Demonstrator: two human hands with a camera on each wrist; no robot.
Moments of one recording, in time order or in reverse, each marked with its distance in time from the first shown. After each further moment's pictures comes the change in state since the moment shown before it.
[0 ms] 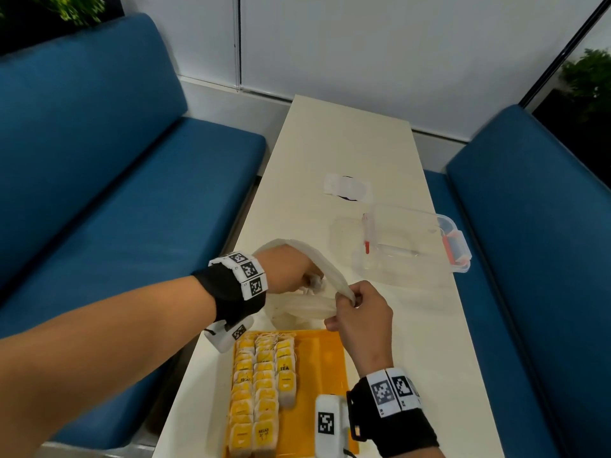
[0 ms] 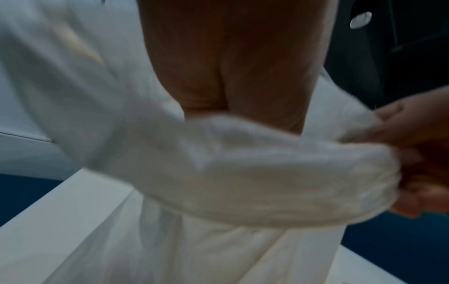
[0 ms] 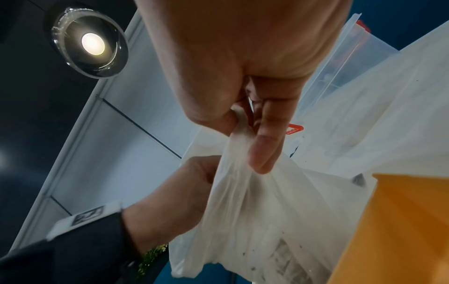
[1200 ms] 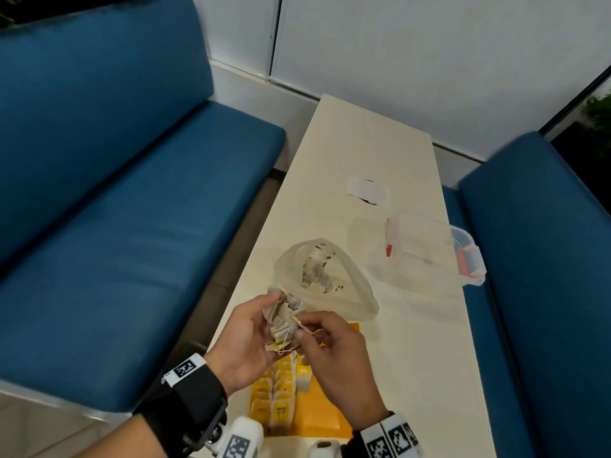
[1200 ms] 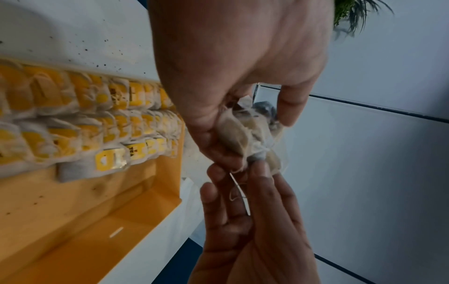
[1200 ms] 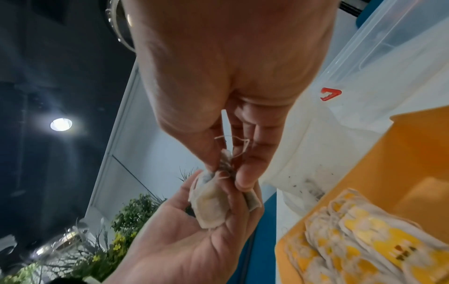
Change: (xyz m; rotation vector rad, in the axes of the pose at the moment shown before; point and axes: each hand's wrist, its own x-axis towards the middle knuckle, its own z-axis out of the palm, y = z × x) left_hand -0.126 -0.001 0.106 -2.269 0.310 -0.190; right_hand -0.081 -0.006 0.042 -0.005 -0.388 -0.251
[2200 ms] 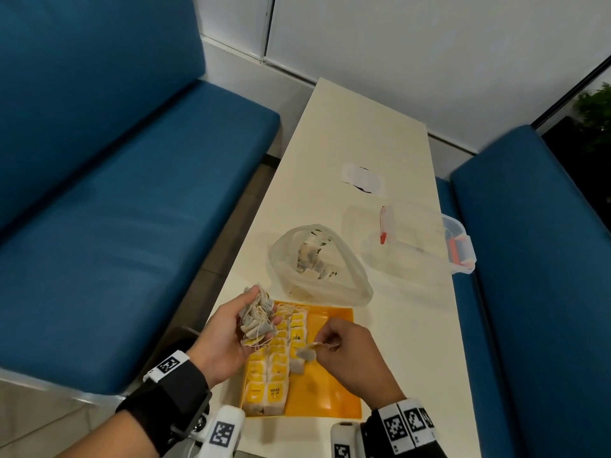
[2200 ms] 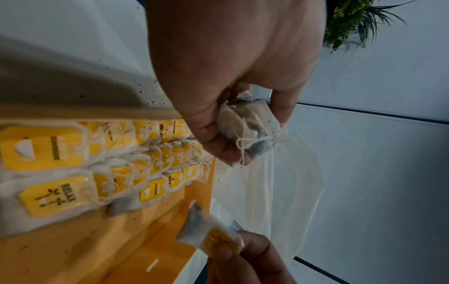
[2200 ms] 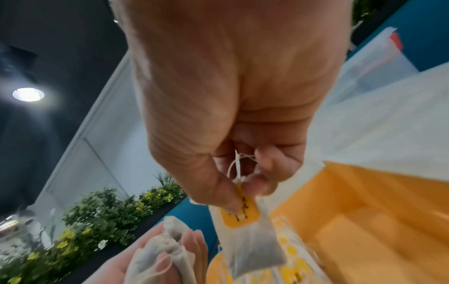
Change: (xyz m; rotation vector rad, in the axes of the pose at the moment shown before) left_hand 0.012 -0.013 -0.045 -0.041 0.152 0.010; right_hand -0.002 0.030 -0.033 -0.410 -0.188 0.179
